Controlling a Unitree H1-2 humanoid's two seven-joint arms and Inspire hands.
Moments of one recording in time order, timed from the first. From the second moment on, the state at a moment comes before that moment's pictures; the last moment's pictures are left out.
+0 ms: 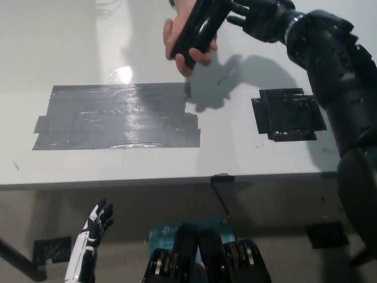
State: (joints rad) left_arm 0.03 0.10 0.01 0.26 0.01 -0.41 -0.04; right_arm -1.32 -0.13 -0.16 1.09 0.48 0.46 0.13
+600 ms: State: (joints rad) left_arm 0.03 0.10 0.01 0.26 0.01 -0.40 -0.05; right_arm -1.13 -0.22 0.26 0.79 0.19 0.44 0.14
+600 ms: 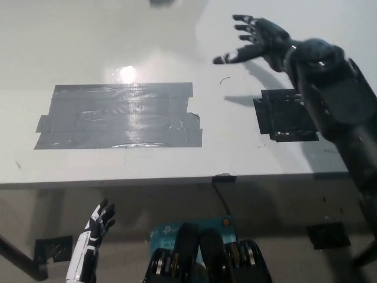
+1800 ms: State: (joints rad) left_arm -0.03 0.10 0.01 0.29 0.01 -0.37 -0.05; right_arm -0.12 -0.42 0.19 -0.25 0.16 0.37 0.12
